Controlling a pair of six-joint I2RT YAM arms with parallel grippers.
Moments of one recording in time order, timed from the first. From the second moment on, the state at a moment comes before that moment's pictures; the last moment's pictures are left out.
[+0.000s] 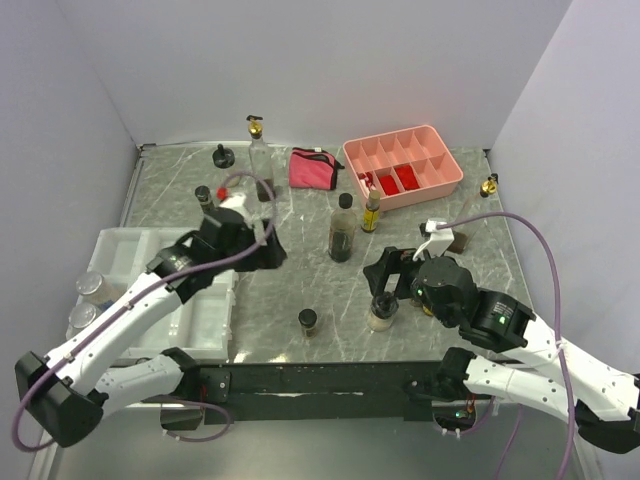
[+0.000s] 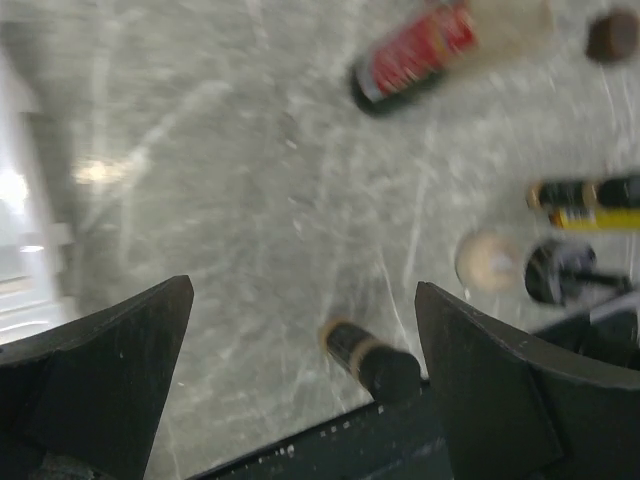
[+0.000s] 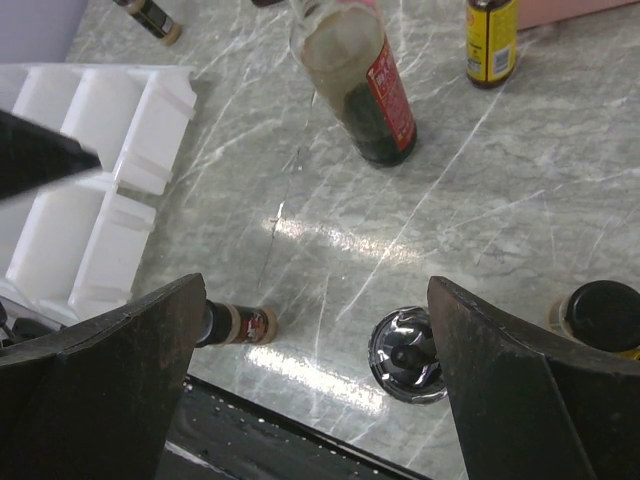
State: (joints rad) left arm -0.61 1.03 0.97 -0.61 -0.08 -0.61; right arm 0.99 0.68 0.86 -0.65 0.49 0.64
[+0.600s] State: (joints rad) left arm -1.16 1.47 1.14 -0.66 -0.25 -0.58; right arm 0.99 0.65 0.86 -0.65 0.52 0.63
